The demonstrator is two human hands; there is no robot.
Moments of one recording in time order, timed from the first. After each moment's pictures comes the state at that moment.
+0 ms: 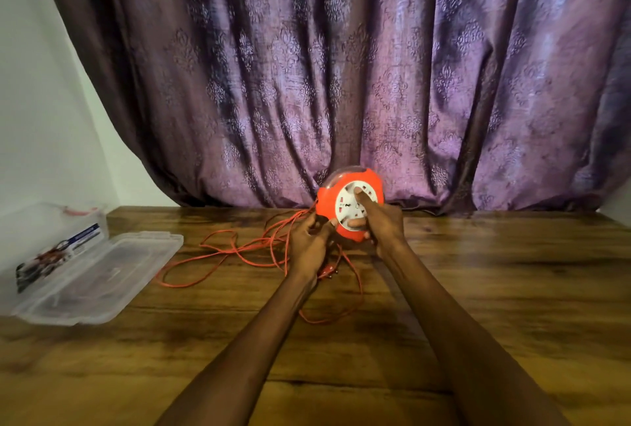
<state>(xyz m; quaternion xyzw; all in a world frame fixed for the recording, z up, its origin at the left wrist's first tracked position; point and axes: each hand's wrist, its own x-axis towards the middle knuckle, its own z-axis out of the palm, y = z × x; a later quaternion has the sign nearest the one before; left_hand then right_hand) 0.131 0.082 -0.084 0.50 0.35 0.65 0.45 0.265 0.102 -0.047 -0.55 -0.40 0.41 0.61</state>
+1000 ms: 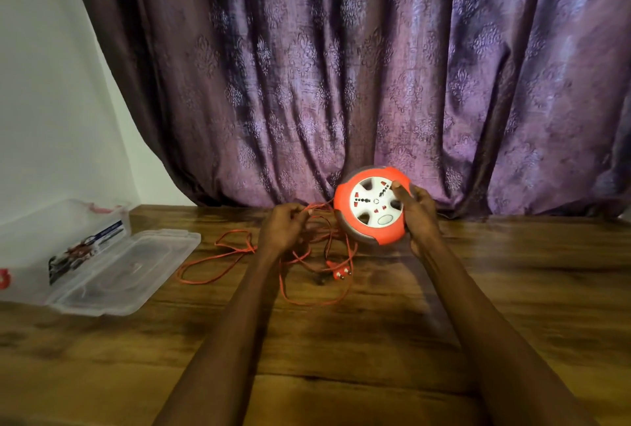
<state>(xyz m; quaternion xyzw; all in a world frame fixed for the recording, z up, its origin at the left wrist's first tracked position) 0.041 0.113 -0.053 0.67 0.56 0.46 0.15 0.294 0.104 -0.033 -0.38 -0.38 0.42 0.73</state>
